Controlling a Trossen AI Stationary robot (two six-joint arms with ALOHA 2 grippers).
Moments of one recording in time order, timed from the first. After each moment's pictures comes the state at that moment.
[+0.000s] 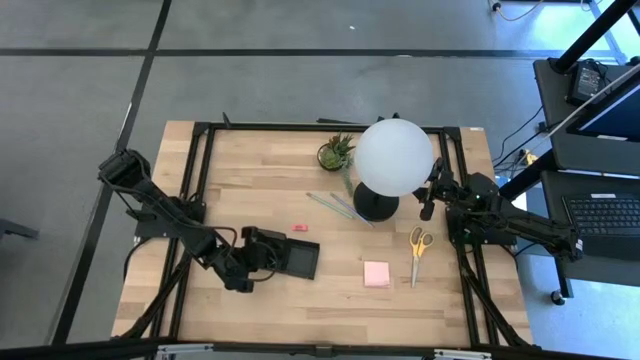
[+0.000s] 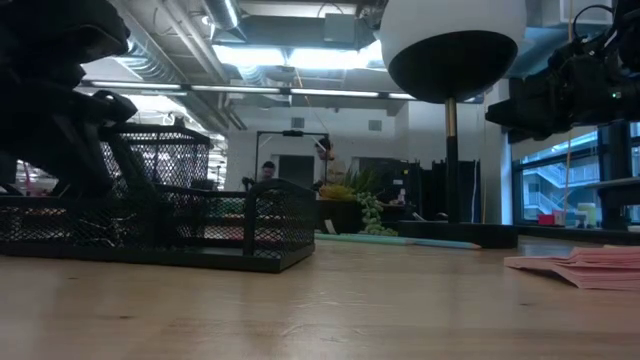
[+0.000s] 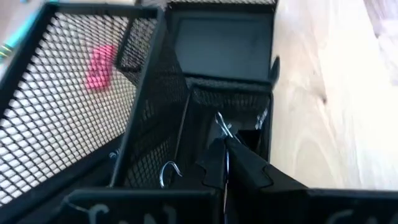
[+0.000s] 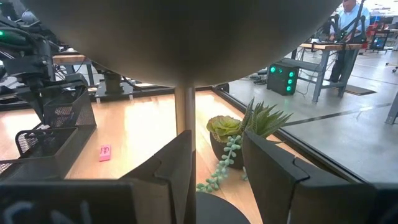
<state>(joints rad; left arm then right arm) -0.68 1.41 0.60 -0.20 -0.52 -0.54 -0.37 0.02 0.01 0.02 -0.03 0.00</state>
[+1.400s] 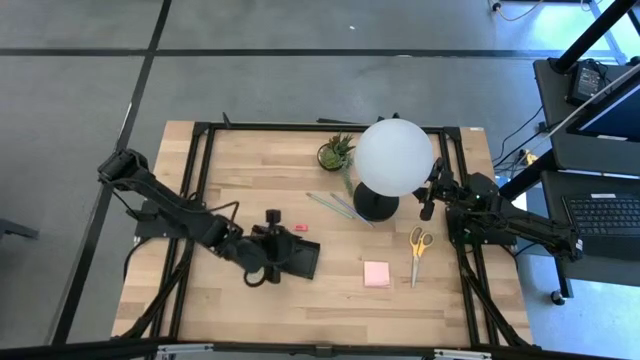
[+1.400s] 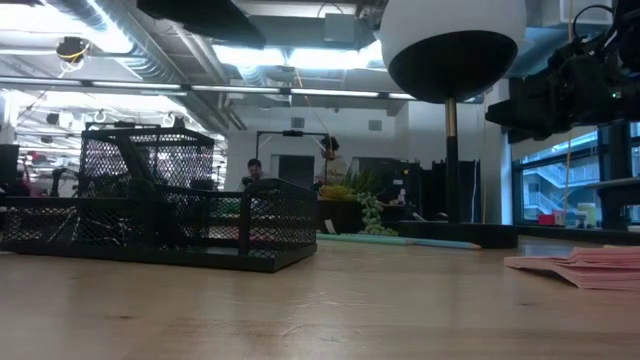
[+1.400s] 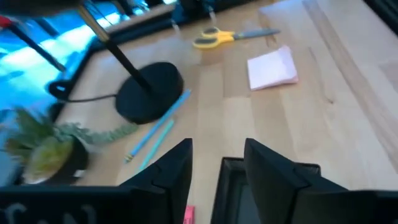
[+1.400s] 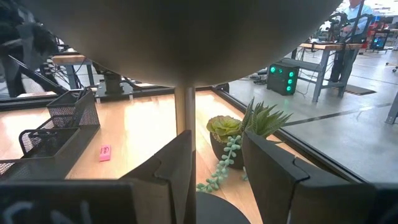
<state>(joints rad) -0.50 1.40 0.89 -0.14 -0.64 -0.06 -0.37 0.02 0.01 0.02 -0.03 0.00</state>
